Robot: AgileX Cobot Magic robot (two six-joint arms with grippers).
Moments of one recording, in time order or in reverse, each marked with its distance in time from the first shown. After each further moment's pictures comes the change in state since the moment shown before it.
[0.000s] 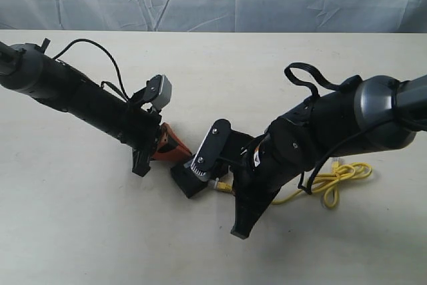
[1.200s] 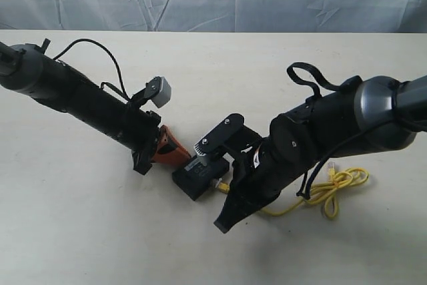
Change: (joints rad) left arm 0.000 0.003 0.000 0.021 0.025 -0.128; right arm 0.002 0.000 0.002 0.081 0.023 0.266
